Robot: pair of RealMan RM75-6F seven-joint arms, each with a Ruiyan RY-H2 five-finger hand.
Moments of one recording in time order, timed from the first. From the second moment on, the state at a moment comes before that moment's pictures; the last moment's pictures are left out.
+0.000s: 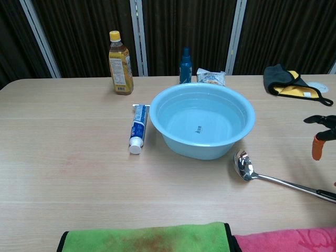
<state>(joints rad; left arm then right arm) -0.16 -1.05 0.00 -1.60 1.55 1.40 -0.10 0.29 -1.40 0.10 -1.61 -1.29 1.09 -0.50</state>
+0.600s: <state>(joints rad) -0.17 -1.06 -0.01 -1.59 1.54 1.38 -0.11 0.36 -1.53 0.12 -1.41 -1.16 1.01 -0.45</state>
